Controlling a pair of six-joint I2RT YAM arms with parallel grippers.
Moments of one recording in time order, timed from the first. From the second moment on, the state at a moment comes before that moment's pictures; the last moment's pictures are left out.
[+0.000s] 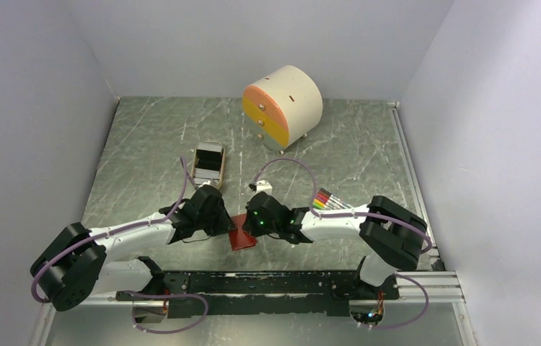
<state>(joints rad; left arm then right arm) -0.76 1.21 0.45 -0.14 0.00 -1.05 1.09 1.60 0.73 0.14 0.12 0.73</state>
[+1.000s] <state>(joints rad) -0.76 1.21 0.45 -0.14 0.00 -1.05 1.10 1.62 0.77 0.11 0.16 0.69</state>
